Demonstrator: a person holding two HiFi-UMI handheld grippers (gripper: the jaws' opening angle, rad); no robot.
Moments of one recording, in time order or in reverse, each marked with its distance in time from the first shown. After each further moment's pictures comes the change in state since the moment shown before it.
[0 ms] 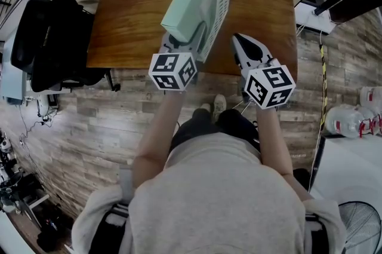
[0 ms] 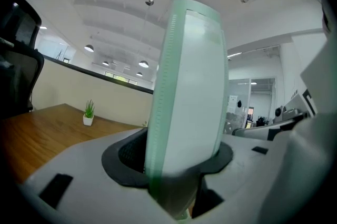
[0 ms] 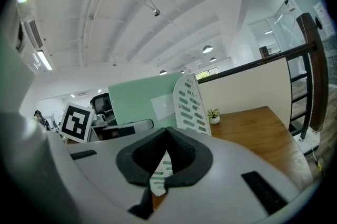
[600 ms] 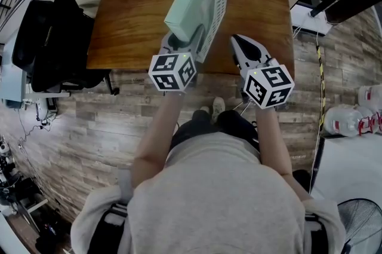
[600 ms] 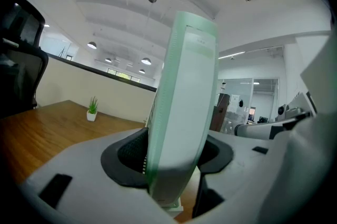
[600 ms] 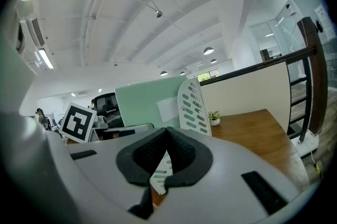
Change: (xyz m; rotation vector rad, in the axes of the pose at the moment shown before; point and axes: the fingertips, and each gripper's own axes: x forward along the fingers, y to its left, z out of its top) left arm -0.014 -0.004 -0.005 -0.027 0.034 0.022; right arm -0.013 0.011 0.004 -0.019 -0.011 -0.001
